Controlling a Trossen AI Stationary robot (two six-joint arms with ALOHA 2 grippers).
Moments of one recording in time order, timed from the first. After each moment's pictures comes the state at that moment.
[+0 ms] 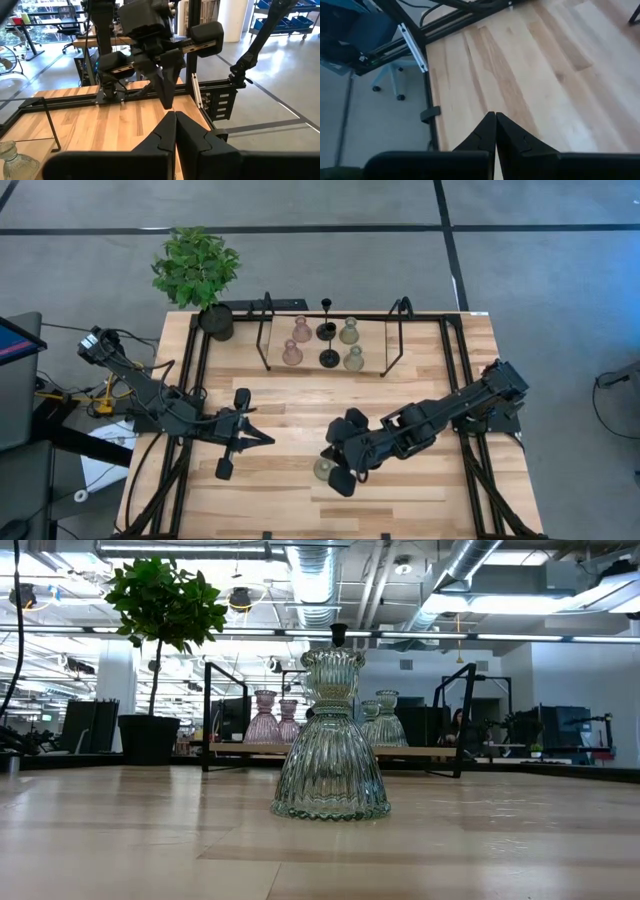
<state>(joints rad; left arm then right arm) -0.68 0.87 0.91 -0.02 -0.50 0.00 0.50 1.80 1.81 -0.79 0.33 0.72</state>
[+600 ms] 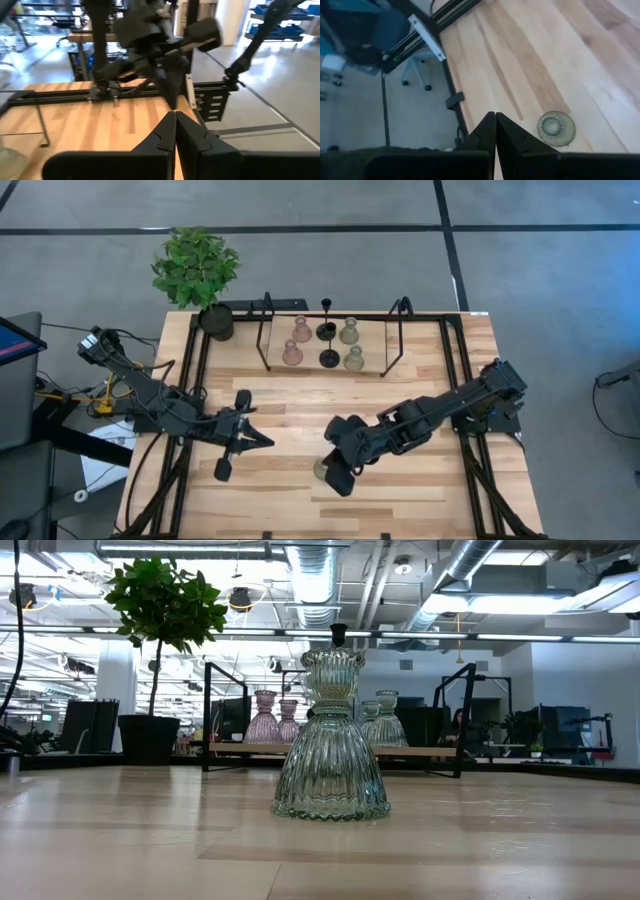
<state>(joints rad) -0.68 0.87 0.91 -0.02 -0.49 -0.06 0.47 1.81 1.81 -0.79 0.15 0.90</state>
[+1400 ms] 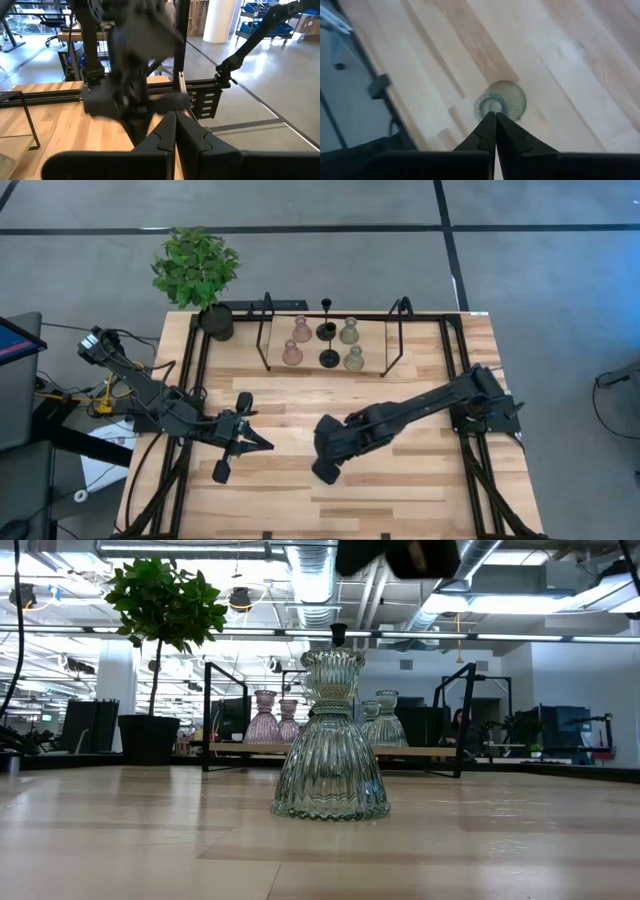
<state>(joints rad) -0.69 0.88 0.91 -0.02 -0.44 -0.06 0.39 1.97 1.80 -0.96 0.10 0.97</state>
